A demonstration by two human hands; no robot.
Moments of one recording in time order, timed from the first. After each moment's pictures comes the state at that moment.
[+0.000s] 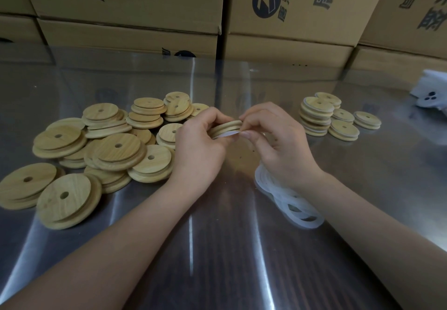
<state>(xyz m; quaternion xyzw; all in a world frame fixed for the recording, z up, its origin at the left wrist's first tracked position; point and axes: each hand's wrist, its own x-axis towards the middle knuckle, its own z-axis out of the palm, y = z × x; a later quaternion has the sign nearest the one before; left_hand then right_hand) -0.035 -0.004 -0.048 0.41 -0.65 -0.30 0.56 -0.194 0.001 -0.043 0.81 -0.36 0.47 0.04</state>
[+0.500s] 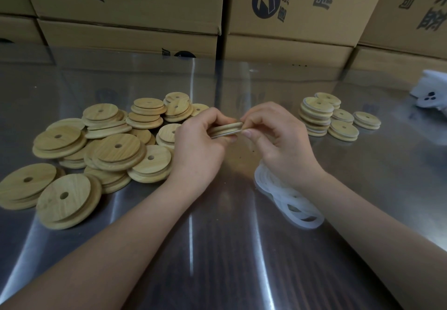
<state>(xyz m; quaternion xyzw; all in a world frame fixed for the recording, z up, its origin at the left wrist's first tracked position) -0.034 -0.004 -0.046 0.43 -0.67 -0.27 0.54 -0.194 0.002 -0.041 0.79 -0.38 0.48 0.01</state>
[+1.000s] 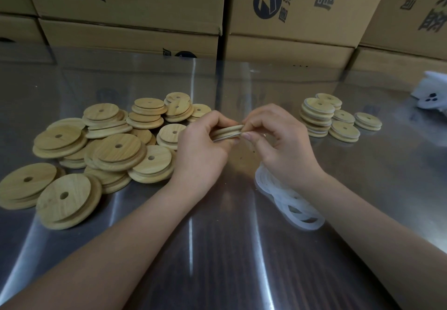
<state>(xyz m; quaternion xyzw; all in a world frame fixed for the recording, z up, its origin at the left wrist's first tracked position) -0.034 -0.001 -0.049 0.42 -0.67 -0.29 0.54 -0.195 0.001 -0.043 0.80 -0.37 0.47 0.03</state>
